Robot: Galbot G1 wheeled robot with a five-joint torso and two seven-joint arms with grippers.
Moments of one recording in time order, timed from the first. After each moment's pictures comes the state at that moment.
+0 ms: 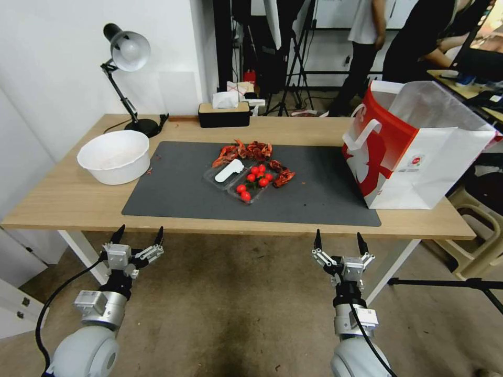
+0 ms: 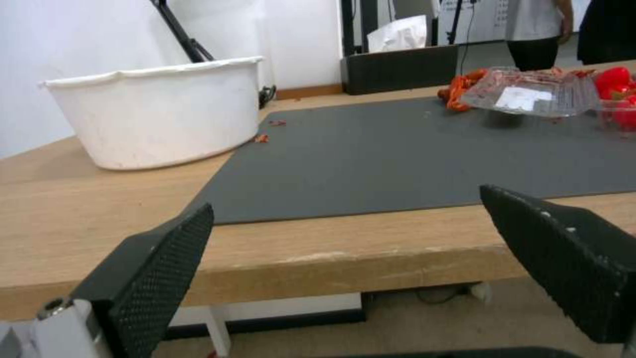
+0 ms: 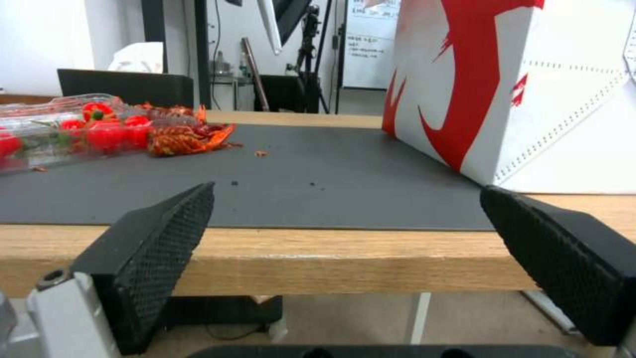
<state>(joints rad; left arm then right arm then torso) 1.63 -1.07 -0.57 -1.95 -0.42 -0.21 -0.10 -1.56 1.31 0.28 1.93 0.01 0.29 0.44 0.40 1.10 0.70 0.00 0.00</state>
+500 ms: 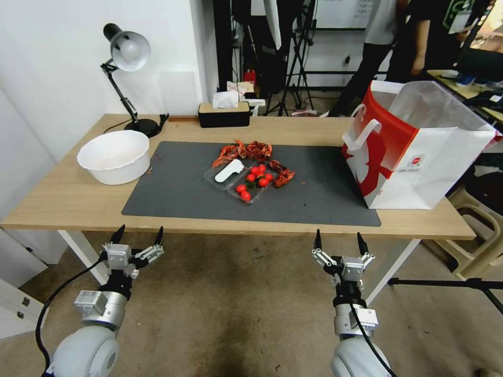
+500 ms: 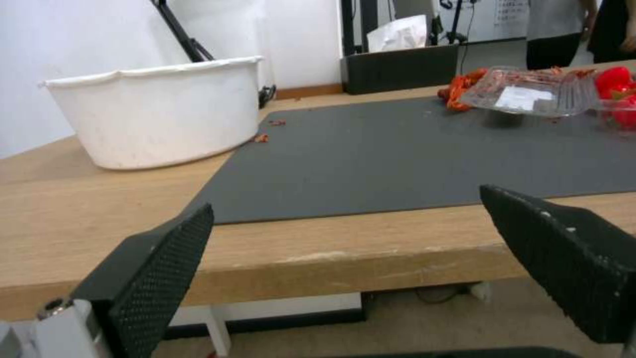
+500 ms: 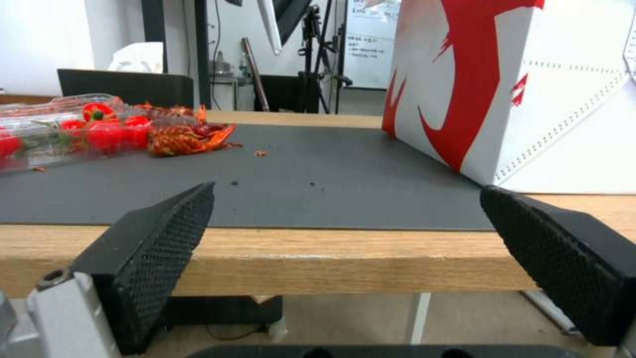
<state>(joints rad) 1.63 -1.07 -0.57 -1.95 -0.42 -0.21 -0.10 -1.56 1.31 0.28 1.93 0.01 0.29 0.44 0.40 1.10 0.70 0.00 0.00</state>
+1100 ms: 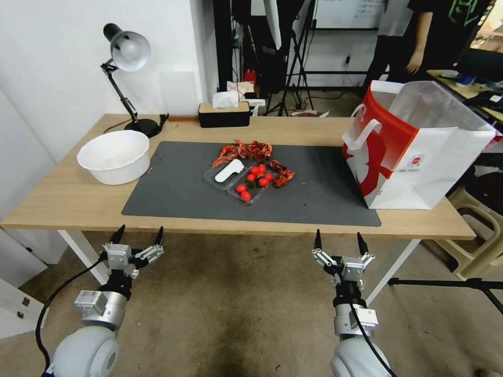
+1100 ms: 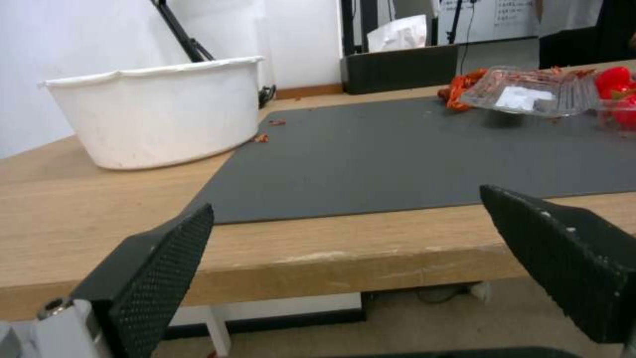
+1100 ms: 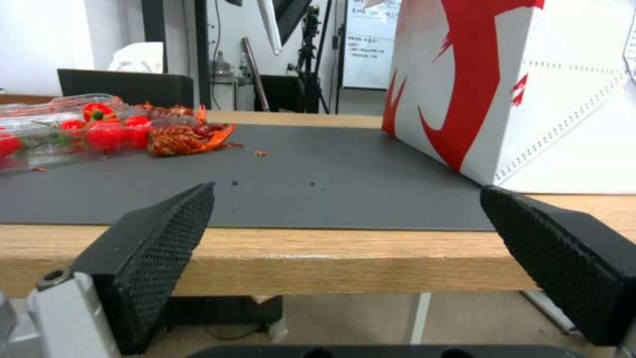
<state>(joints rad) 1.63 -1.07 -0.57 -1.95 -0.42 -0.21 -0.10 -1.56 1.31 0.28 1.93 0.01 0.29 0.44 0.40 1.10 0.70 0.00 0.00</state>
